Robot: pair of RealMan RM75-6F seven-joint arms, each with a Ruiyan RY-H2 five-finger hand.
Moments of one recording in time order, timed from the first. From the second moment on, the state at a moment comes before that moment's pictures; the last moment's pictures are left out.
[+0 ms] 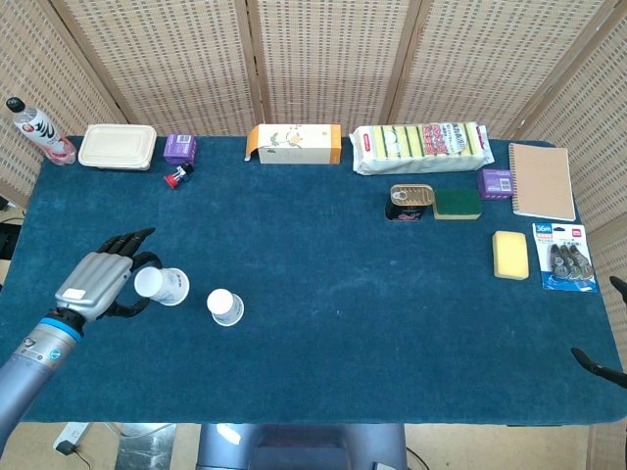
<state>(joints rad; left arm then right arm) -0.63 -0.77 -0.05 -2.10 1.06 0.95 0.19 -0.02 -0.93 0.12 -1.75 -1.49 1.61 0.14</state>
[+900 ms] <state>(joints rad) -0.64 -1.09 -0.04 -1.82 0.98 0.88 0.24 -0.02 -0.94 0.11 -1.74 -1.48 1.60 0.14</state>
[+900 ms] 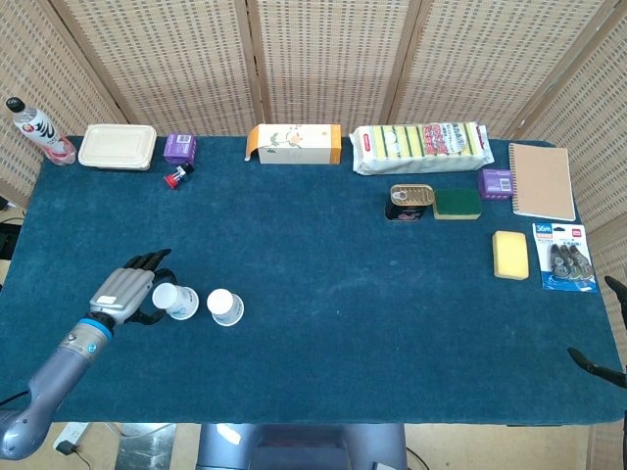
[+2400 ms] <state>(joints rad) -0.29 -1.06 0.09 -1.91 1.45 1.53 0.20 -0.02 -0.94 0.11 -1.73 -1.52 1.63 0.15</state>
